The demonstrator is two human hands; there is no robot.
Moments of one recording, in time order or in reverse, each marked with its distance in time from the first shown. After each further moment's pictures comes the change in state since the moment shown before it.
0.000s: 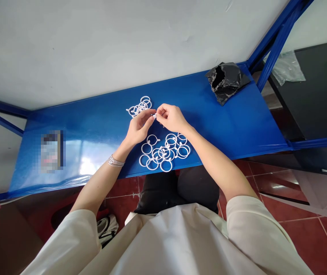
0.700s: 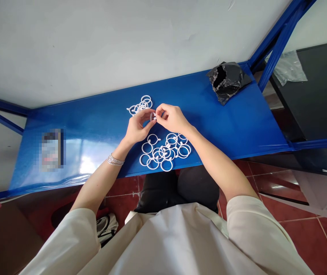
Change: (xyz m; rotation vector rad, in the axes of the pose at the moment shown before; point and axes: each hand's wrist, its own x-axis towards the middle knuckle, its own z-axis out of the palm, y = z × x) left_hand 0.001 -0.010 -0.005 0.033 -0.010 0.063; right_hand -0.004 -0.003 0.000 -0.077 -0.010 -0.057
